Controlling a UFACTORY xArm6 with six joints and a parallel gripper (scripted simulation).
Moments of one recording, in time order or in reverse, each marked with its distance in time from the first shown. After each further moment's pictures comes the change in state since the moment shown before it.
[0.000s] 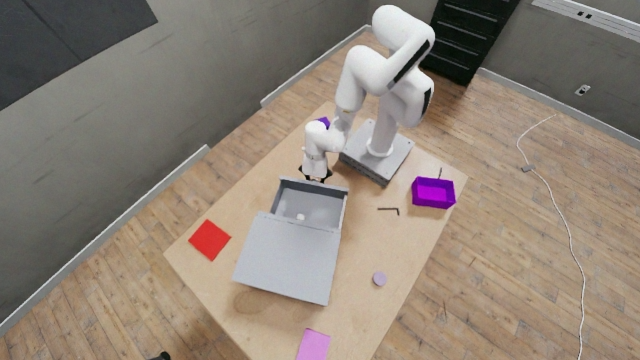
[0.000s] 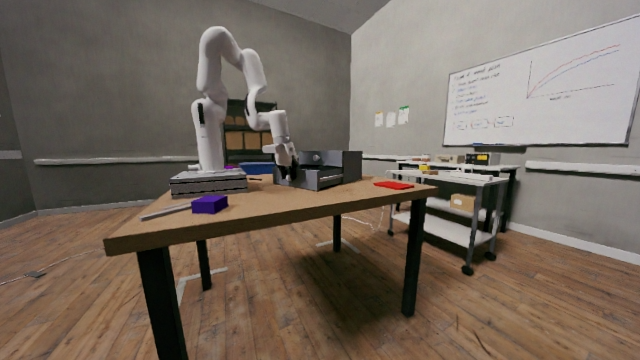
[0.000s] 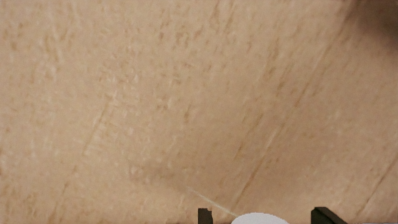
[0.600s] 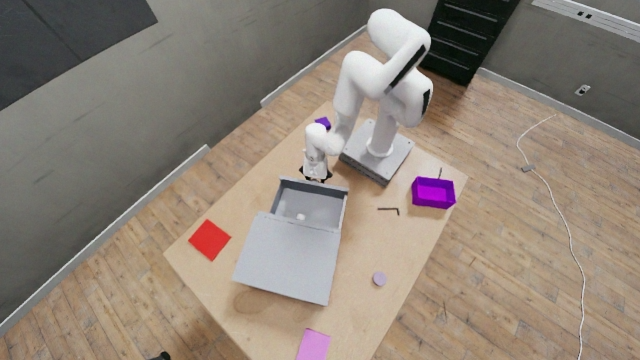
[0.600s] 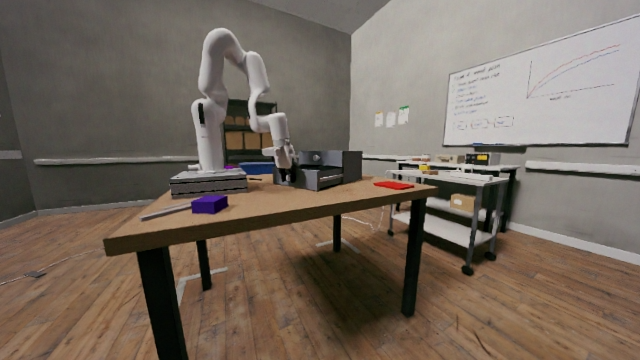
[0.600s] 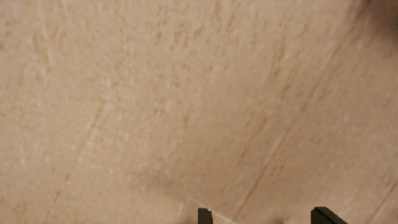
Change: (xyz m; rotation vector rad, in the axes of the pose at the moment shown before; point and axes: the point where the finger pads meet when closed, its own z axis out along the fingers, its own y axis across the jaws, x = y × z) arm 0.002 0.000 0.011 0.001 -0.003 0.000
